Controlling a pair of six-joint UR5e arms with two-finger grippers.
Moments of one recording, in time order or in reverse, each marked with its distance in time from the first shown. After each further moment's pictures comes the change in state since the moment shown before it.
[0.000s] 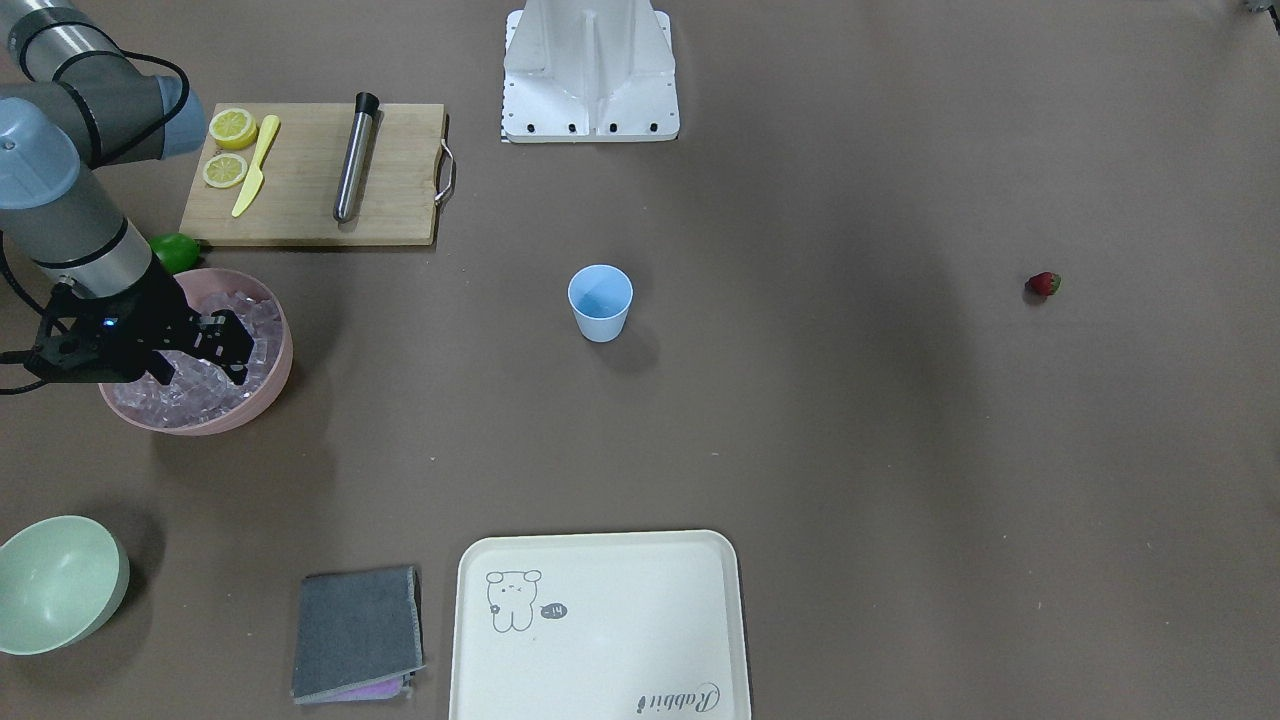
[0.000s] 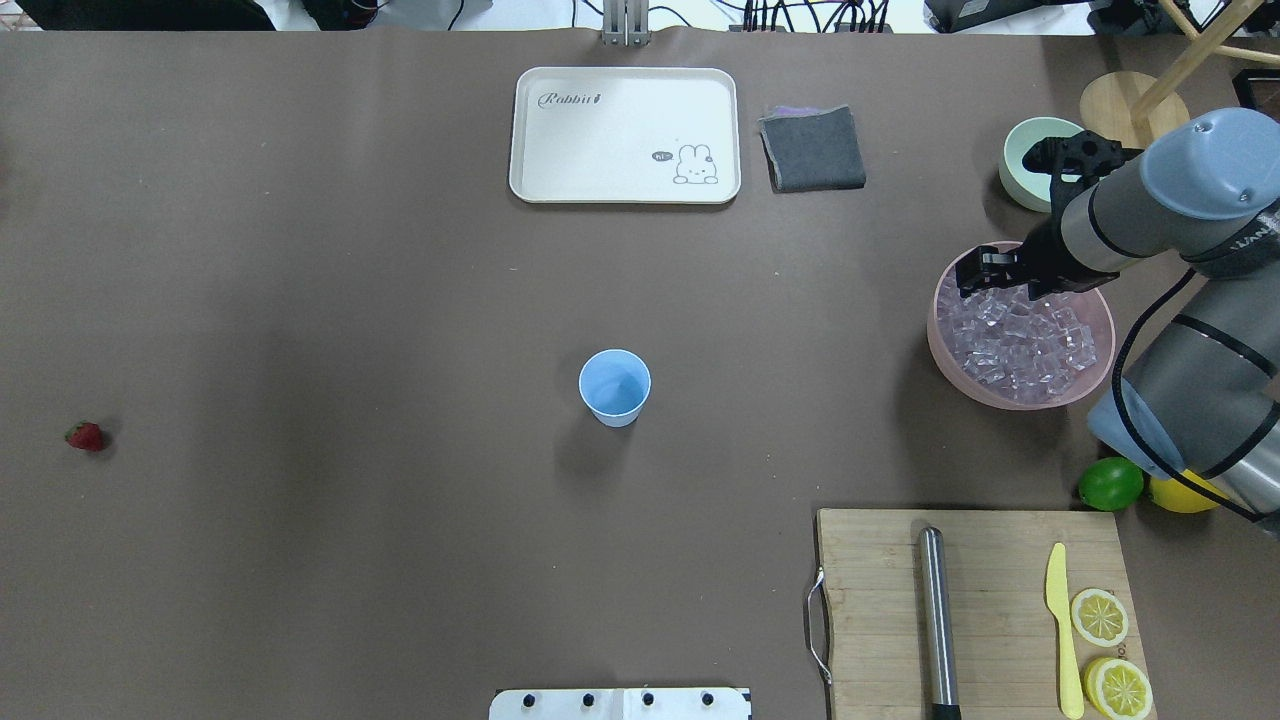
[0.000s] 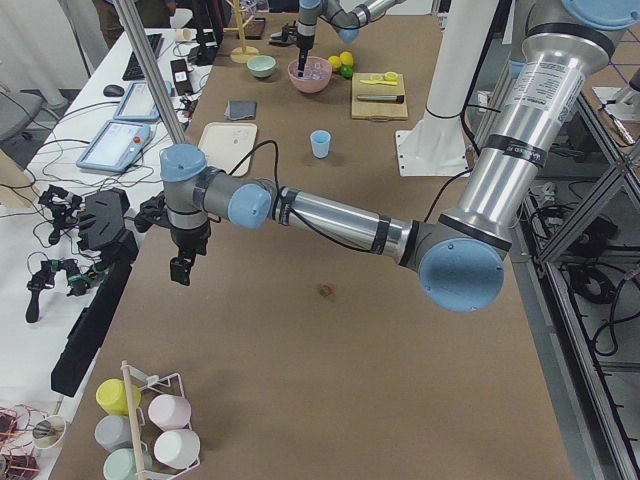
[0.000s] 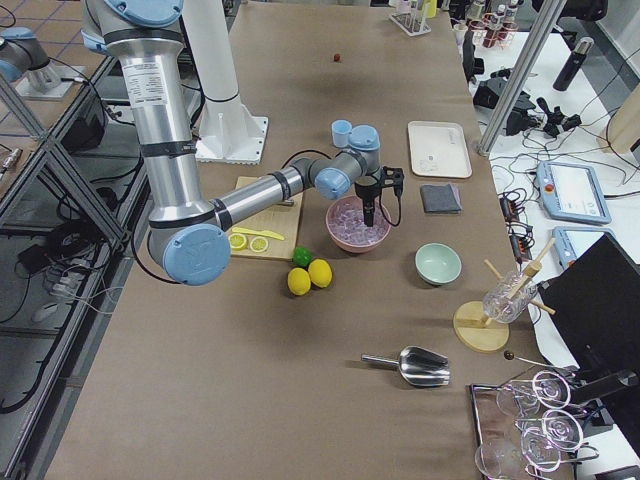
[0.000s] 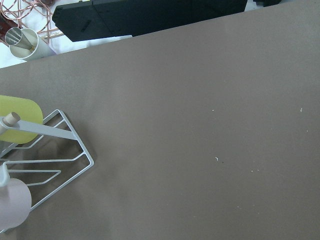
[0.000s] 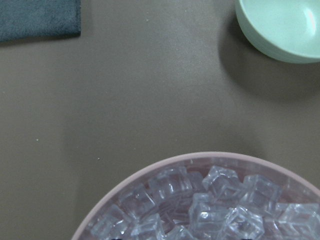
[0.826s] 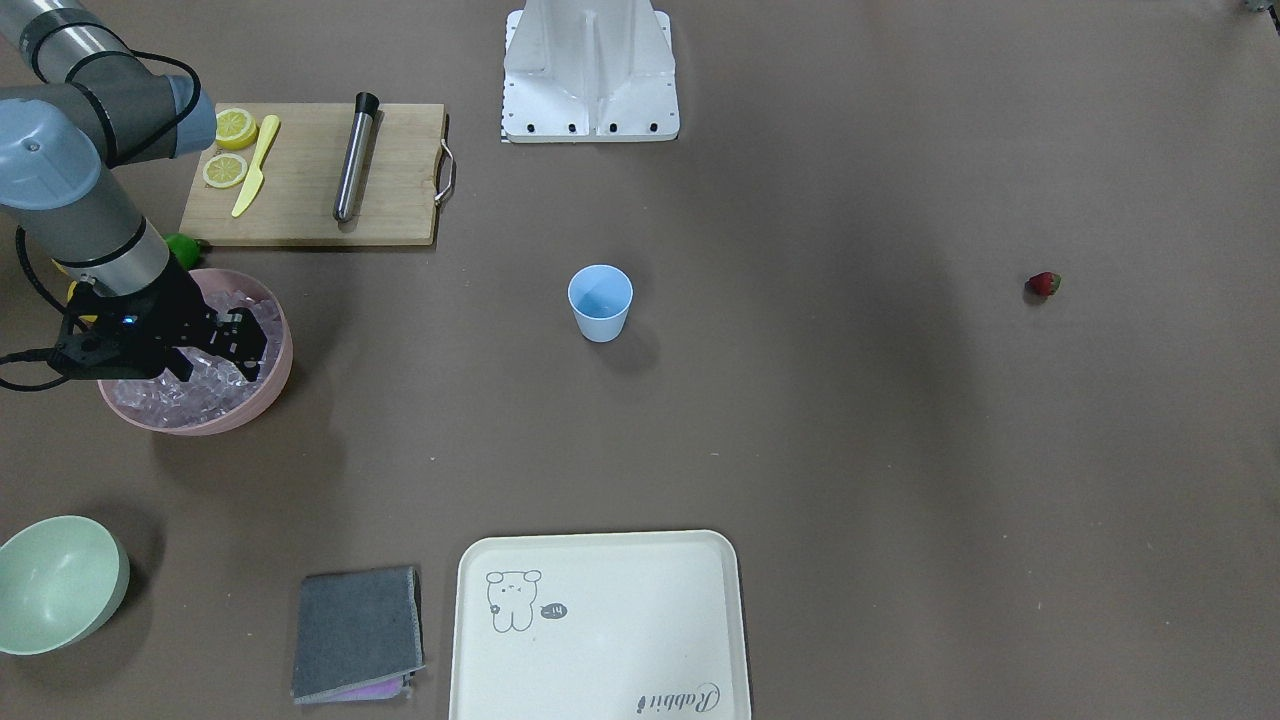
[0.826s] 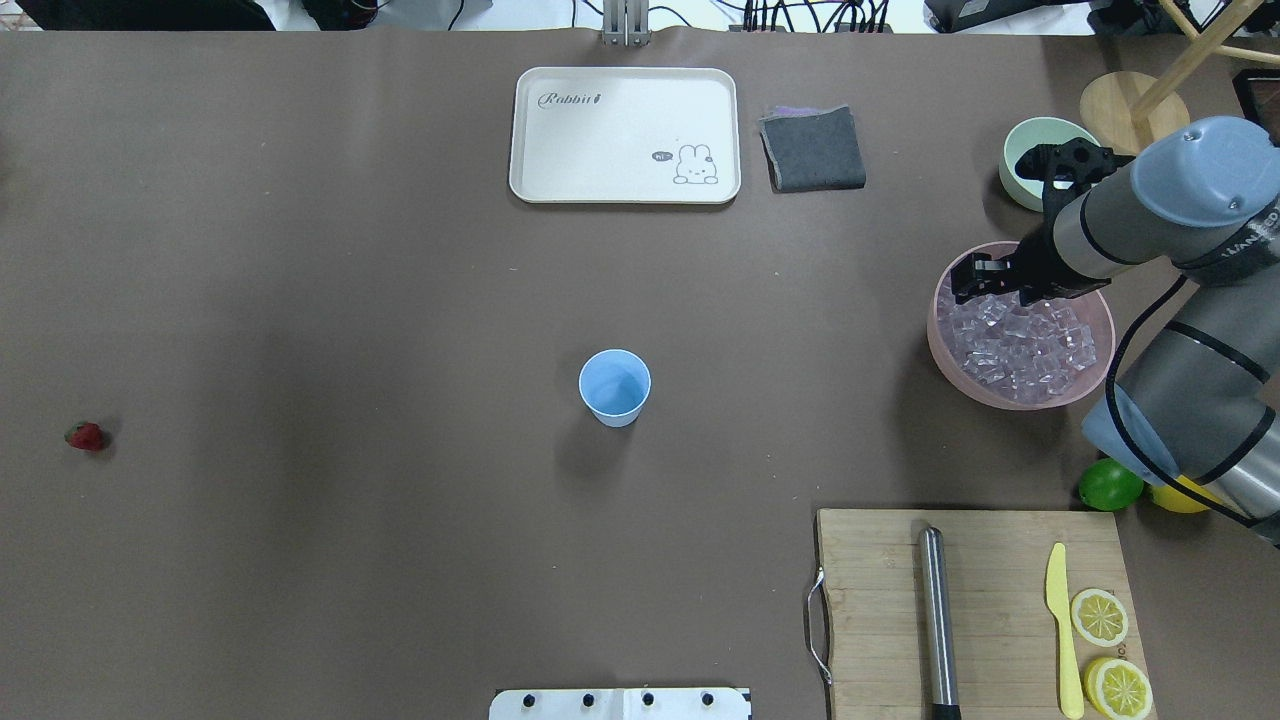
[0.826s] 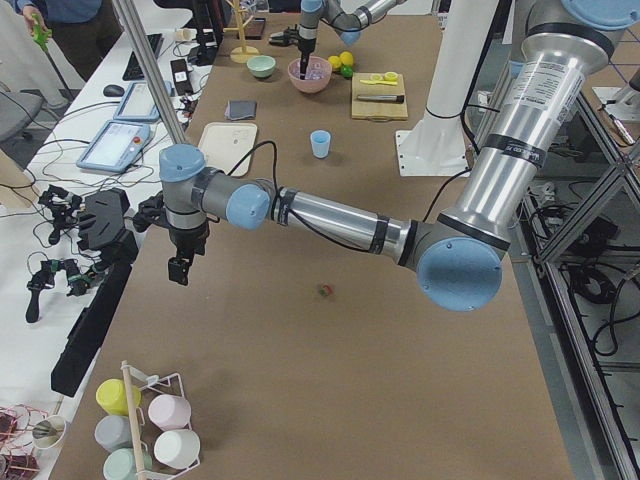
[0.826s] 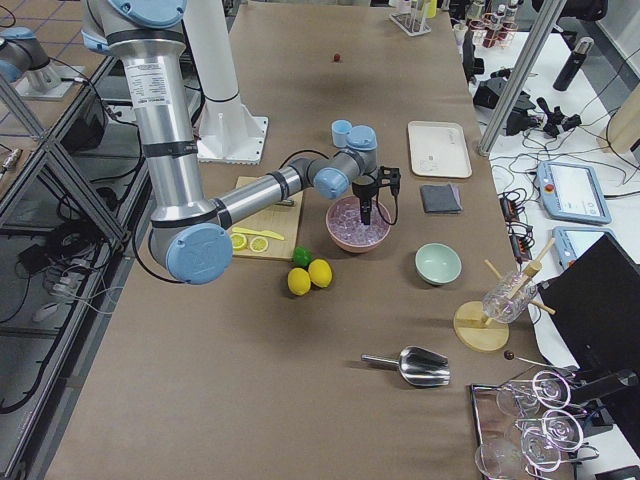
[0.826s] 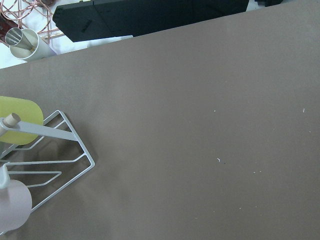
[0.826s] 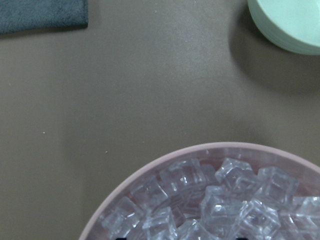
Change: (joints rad) left arm 0.000 -0.007 0.009 -0.010 0.001 0.000; right arm -0.028 0.001 -0.003 0.005 -0.004 0.015
